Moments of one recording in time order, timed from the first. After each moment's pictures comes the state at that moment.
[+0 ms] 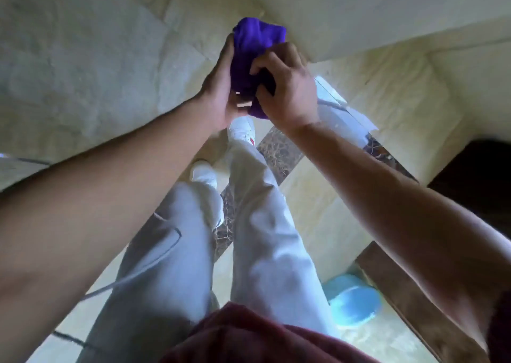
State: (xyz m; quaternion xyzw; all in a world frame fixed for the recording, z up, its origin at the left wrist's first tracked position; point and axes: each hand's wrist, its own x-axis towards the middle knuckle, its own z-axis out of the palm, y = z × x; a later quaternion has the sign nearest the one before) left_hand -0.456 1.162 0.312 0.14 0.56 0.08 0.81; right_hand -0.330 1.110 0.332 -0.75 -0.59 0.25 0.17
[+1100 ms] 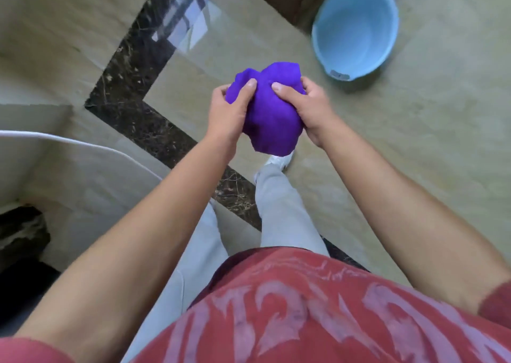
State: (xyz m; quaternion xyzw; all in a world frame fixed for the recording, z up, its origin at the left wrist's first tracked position) left_hand -0.308 0.450 0.529 0.63 0.33 -0.31 0.63; right_hand -0.325 0.288 0.520 -0.59 0.36 0.22 0.69
